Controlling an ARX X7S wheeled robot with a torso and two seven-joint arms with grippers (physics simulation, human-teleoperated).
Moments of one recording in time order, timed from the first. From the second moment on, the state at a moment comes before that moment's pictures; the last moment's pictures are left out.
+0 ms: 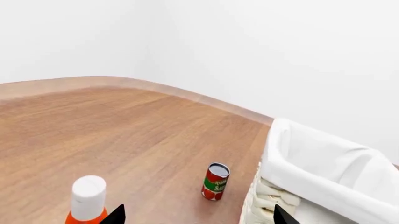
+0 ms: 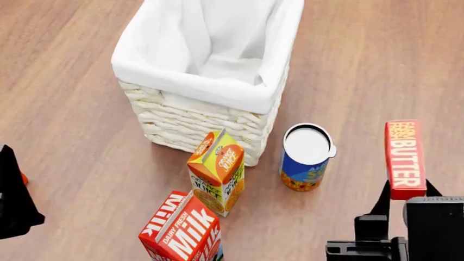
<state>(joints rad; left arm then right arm) -0.10 -0.35 -0.01 0.67 -0.64 -0.37 -0.46 0.24 0.64 0.01 -0.70 0.67 0.90 0.51</state>
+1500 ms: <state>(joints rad) -0.08 -0.36 0.02 0.68 -0.63 -0.35 -0.50 1.64 0.40 -0.56 0.71 0.52 1.02 -0.09</state>
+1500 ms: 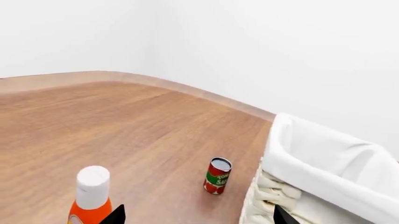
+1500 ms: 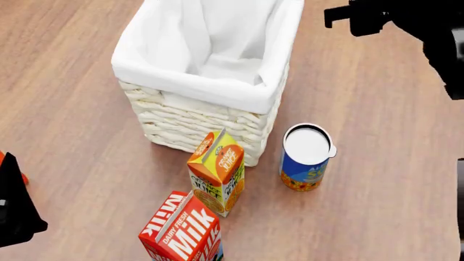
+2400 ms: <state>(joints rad) -0.09 -0.37 0.02 0.67 -0.65 -0.35 -0.52 1.93 0.05 -0.79 1.30 0.38 0.72 -0.61</state>
